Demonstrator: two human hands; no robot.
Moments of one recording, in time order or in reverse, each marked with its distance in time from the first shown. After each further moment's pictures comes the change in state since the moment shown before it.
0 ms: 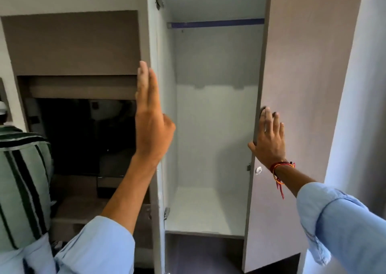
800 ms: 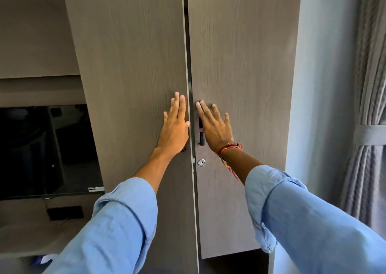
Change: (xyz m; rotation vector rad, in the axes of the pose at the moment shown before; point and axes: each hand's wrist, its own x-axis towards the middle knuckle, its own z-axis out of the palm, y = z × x) left_hand -0.039 0.014 0.277 -0.026 -0.599 -0.050; right_hand 0.068 0.038 0.046 -0.066 -0.102 -0.169
